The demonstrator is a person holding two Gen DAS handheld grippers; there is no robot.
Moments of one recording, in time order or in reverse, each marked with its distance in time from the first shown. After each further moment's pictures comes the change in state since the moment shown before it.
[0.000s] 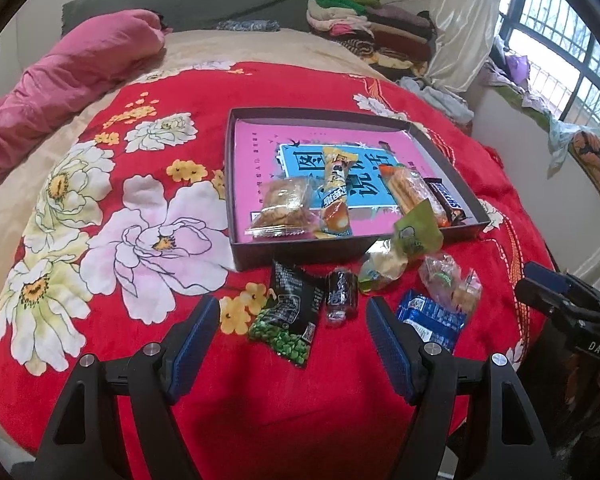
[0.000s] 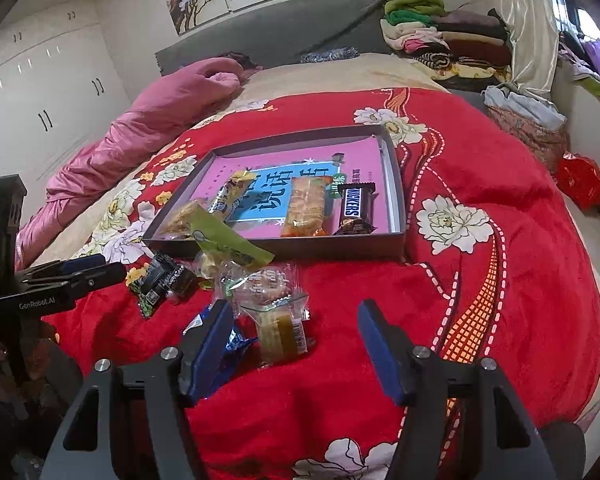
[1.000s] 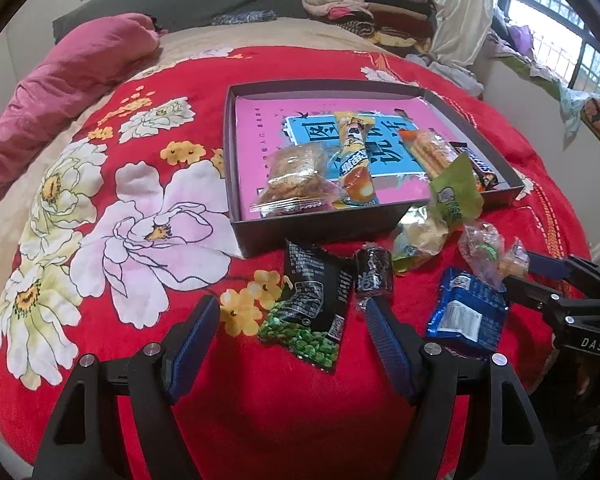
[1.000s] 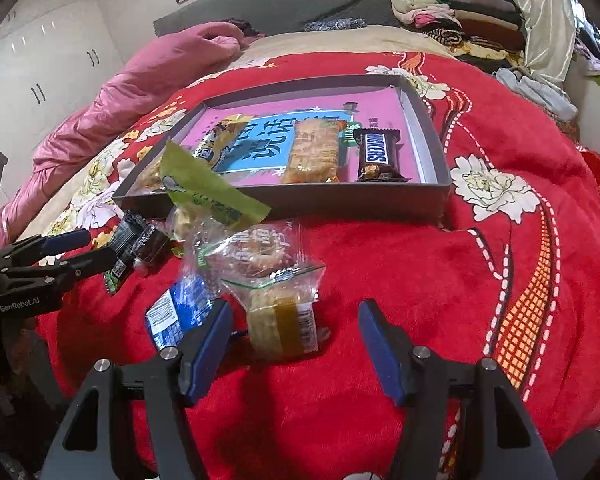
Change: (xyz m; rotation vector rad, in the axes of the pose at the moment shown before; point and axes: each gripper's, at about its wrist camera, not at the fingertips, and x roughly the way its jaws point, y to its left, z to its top) left arm 0.039 -0.002 -0.010 0.081 0.038 0.081; right arm 0.064 0.004 -0.016 -0.025 0.115 -0.013
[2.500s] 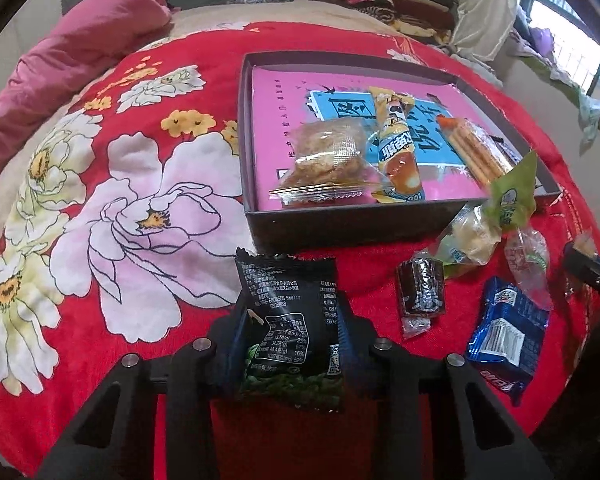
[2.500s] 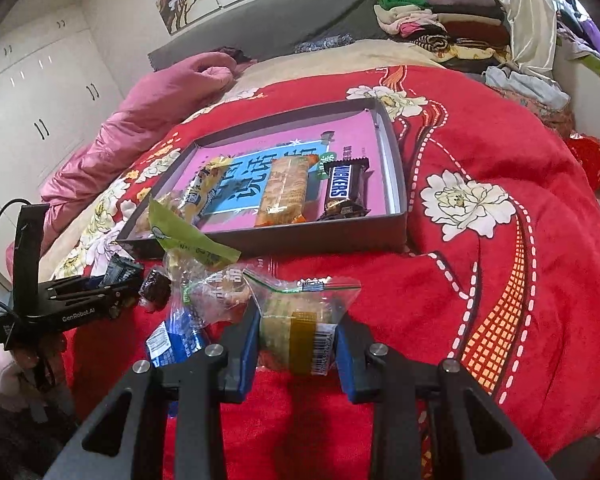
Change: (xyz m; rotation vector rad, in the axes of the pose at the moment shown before) left arm 0.034 0.015 0.006 -0.065 0.062 0.009; right arm -0.022 -0.029 0.009 0.070 -0.091 0.047
